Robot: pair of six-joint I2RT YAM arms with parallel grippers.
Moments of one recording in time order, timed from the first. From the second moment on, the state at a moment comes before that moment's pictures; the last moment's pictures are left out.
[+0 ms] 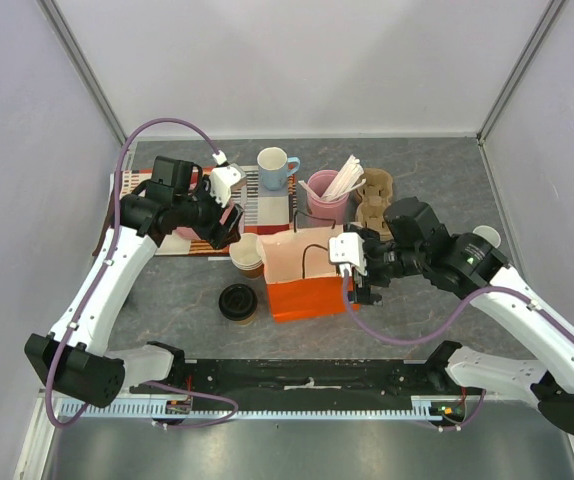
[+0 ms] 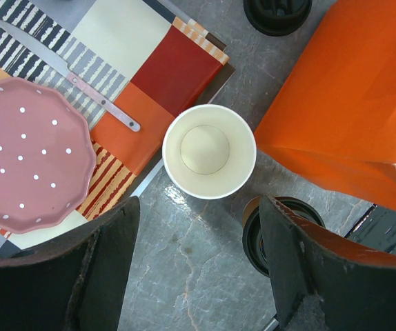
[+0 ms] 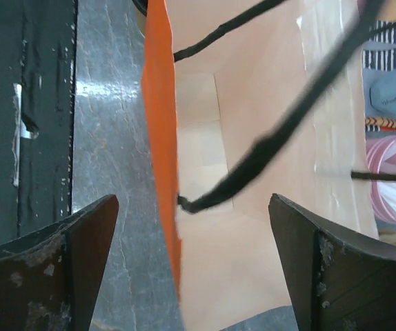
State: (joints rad) left arm -0.31 1.23 1.32 -0.93 0.39 0.41; right arm 0.77 1.03 1.23 -0.94 -0.45 -0.73
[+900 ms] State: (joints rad) left arm -0.31 1.23 1.37 -0.93 0.36 0.41; right arm 0.50 1.18 1.62 -0.53 0.09 0.07
